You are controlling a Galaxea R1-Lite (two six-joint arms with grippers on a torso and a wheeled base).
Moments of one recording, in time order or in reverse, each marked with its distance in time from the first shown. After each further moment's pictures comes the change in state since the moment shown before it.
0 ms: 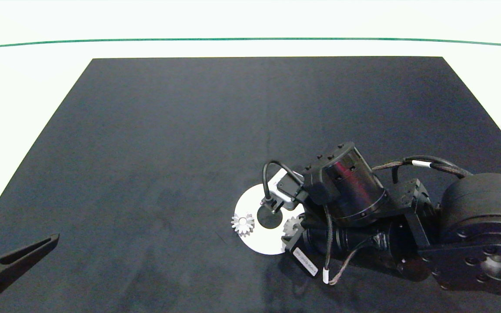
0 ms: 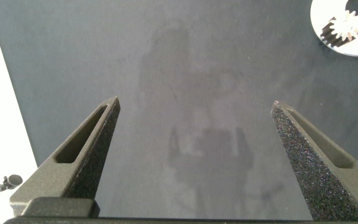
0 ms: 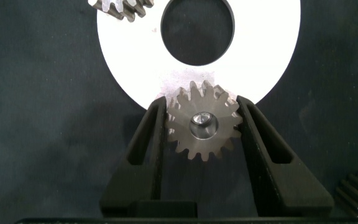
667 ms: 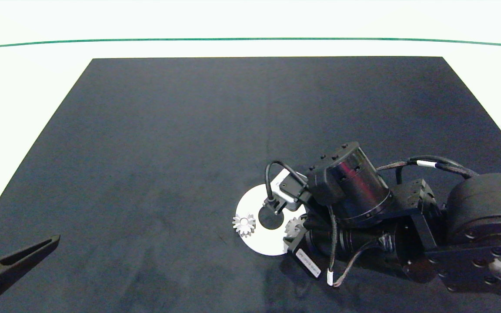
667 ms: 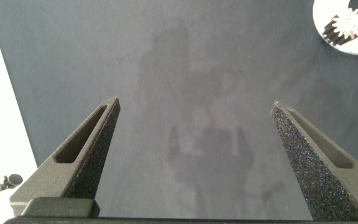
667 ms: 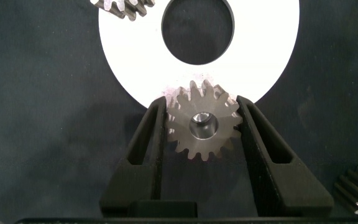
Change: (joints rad) left arm 0.000 0.001 0.003 0.000 0.000 0.000; right arm -0.001 -0.014 0.010 0.005 -0.001 0.000
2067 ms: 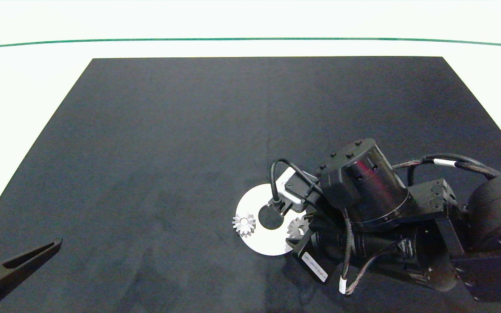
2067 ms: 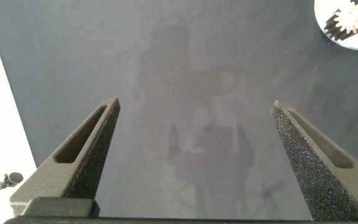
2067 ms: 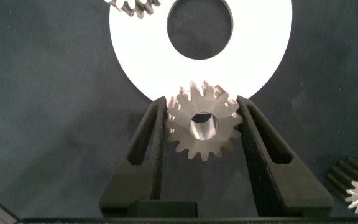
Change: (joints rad) left arm 0.000 0.002 0.011 0.000 0.000 0.000; right arm 0.017 -0.042 0.017 0.007 0.000 -0.003
